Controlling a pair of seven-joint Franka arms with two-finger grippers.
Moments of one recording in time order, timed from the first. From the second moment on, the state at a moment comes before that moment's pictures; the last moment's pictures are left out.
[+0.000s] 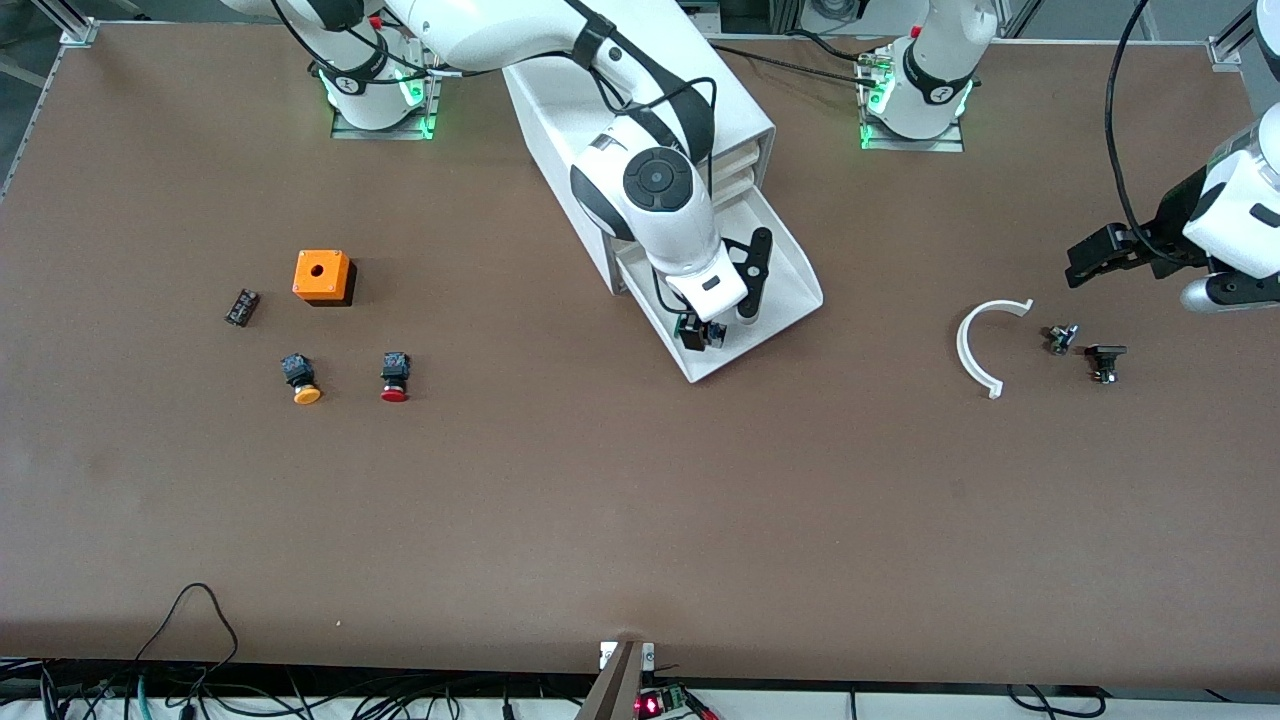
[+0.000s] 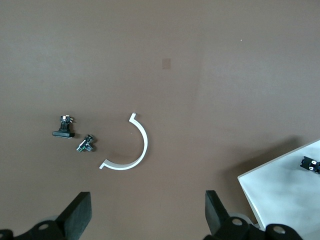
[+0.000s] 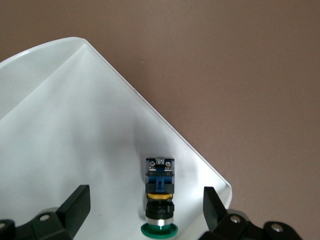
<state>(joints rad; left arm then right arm) -0.04 0.04 0.01 -1.60 0.01 1.62 -0.15 0.84 0.84 0.04 -1.15 0.13 2.19 -0.55</state>
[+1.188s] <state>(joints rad) -0.04 0.04 0.01 -1.58 -0.02 1.62 -0.15 0.87 0.90 0.01 -1.15 0.10 2.21 -0.55</state>
